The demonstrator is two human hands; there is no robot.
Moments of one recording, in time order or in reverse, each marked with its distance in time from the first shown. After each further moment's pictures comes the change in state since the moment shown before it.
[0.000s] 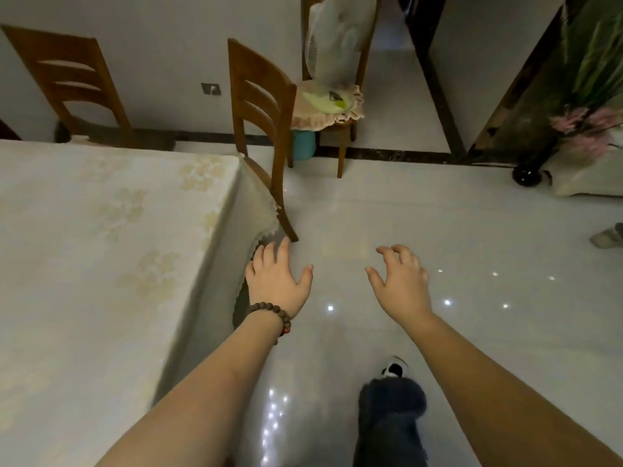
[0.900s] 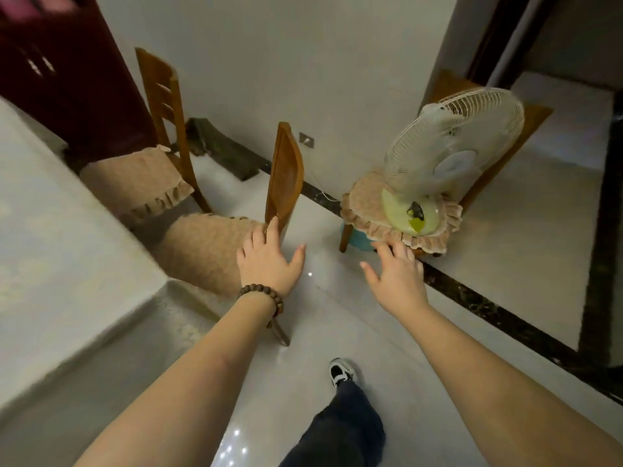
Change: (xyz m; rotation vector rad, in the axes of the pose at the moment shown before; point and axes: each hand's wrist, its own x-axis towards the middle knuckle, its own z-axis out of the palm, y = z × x) left_hand 0.529 0.194 -0.010 -0.127 0.337 -0.590; right_hand 0.672 0.025 -0.003 -0.018 -0.196 -0.636
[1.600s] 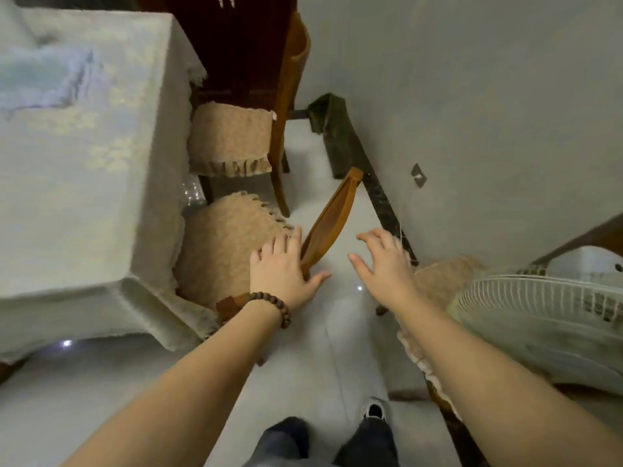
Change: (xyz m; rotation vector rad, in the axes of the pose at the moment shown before) left_hand 0.207 0.087 0.053 0.193 0.066 -0.435; right_hand 0.365 -0.012 0.043 0.109 -0.357 -0.699
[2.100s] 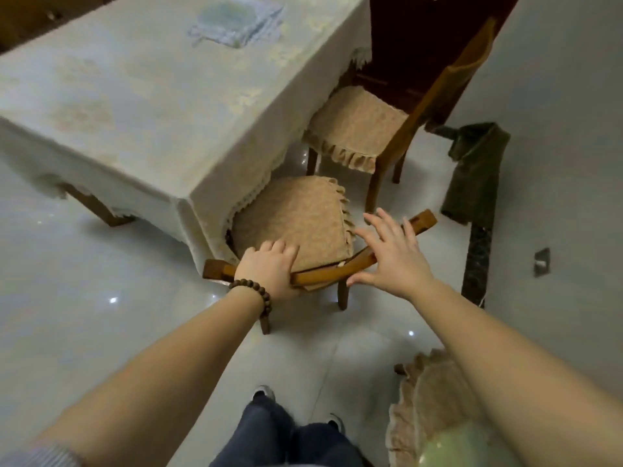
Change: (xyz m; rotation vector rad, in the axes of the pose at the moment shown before) left_hand 0.020 0.002 0.036 0.163 -0.160 -0.404; right_hand 0.160 0.025 0.010 -0.304 -0.337 -0.851
